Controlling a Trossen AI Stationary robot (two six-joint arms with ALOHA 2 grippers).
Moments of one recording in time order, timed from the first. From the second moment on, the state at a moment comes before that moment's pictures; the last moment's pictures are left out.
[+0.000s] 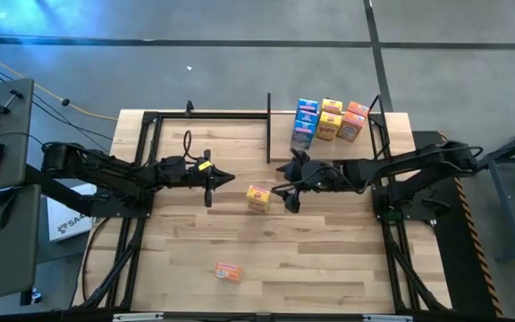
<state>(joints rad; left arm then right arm) 0.12 1.26 0.24 0.90 0.02 -0.06 0.09 1.39 0.96 -0.13 0.27 0.15</state>
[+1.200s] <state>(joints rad) 0.14 1.26 0.24 0.84 0.01 -0.06 0.15 1.69 0.96 0.10 0.31 0.32</state>
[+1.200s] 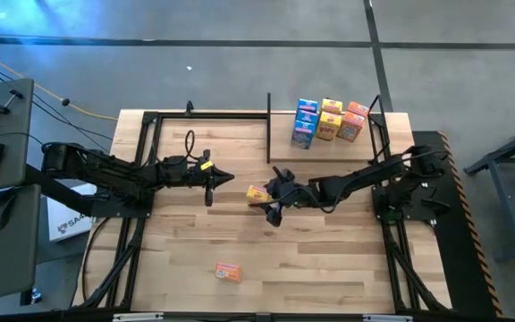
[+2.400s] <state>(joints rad) 0.14 1.26 0.24 0.82 0.01 -0.05 0.14 1.43 0.96 -0.15 0.35 0.13</state>
